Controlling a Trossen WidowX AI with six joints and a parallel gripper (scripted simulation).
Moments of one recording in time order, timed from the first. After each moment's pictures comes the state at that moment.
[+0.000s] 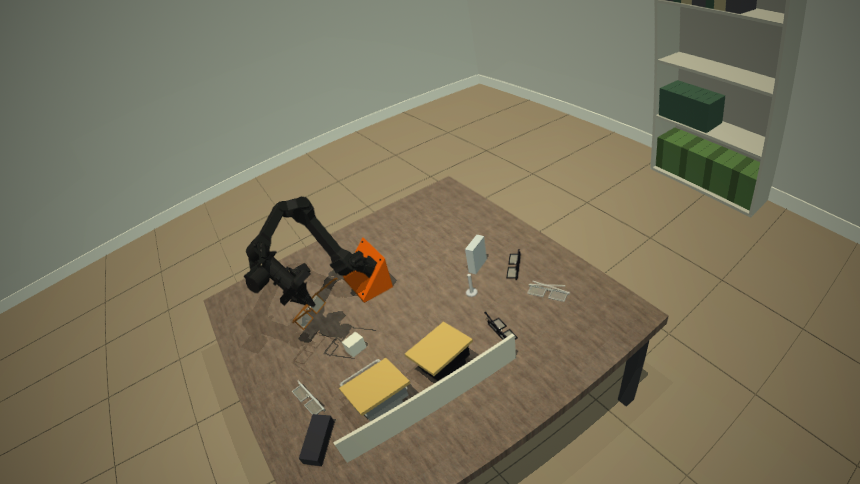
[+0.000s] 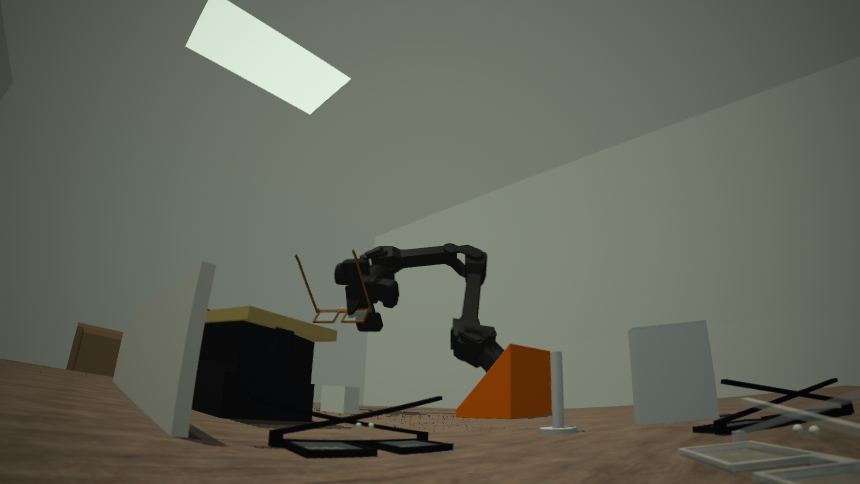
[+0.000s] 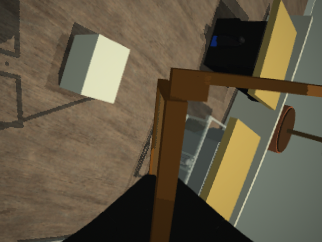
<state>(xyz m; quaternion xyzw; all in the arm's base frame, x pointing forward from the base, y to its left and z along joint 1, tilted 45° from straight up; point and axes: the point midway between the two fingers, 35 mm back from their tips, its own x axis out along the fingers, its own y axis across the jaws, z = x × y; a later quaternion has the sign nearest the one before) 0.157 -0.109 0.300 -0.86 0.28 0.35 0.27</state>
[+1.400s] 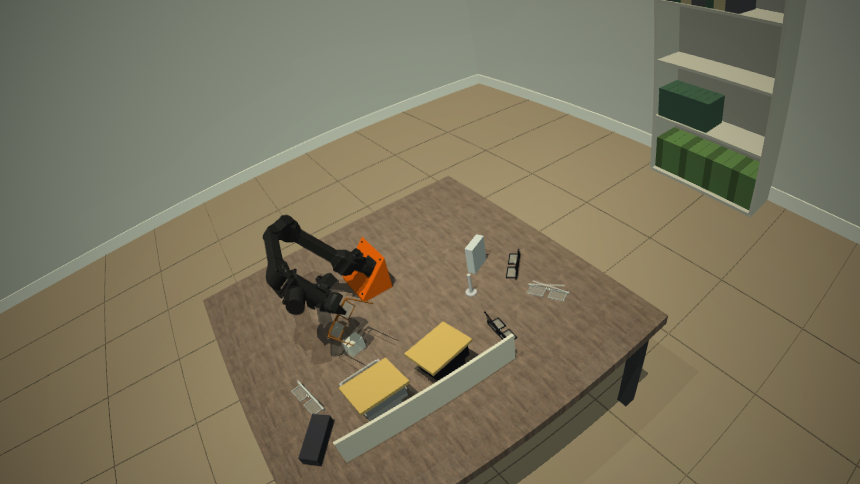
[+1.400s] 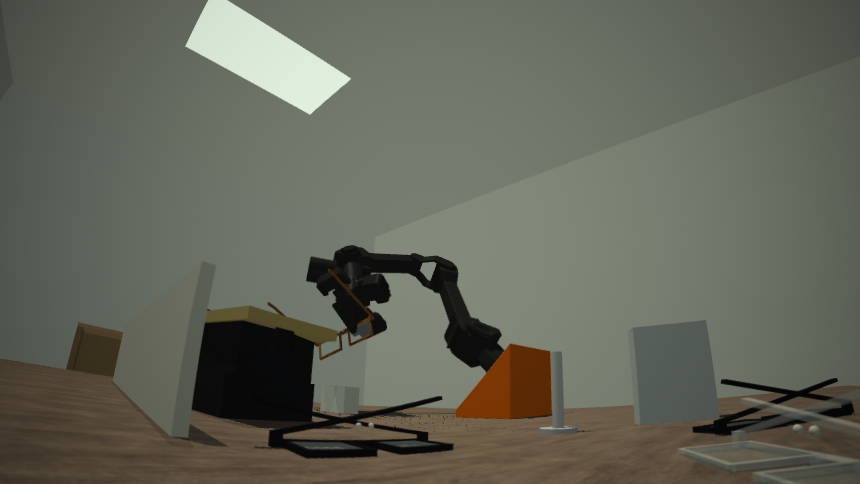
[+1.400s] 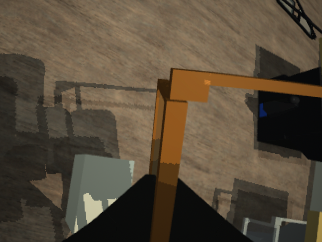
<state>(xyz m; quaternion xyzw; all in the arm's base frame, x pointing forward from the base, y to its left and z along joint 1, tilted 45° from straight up) 0.212 -0.097 0.214 -0.70 0.40 0.46 0.38</state>
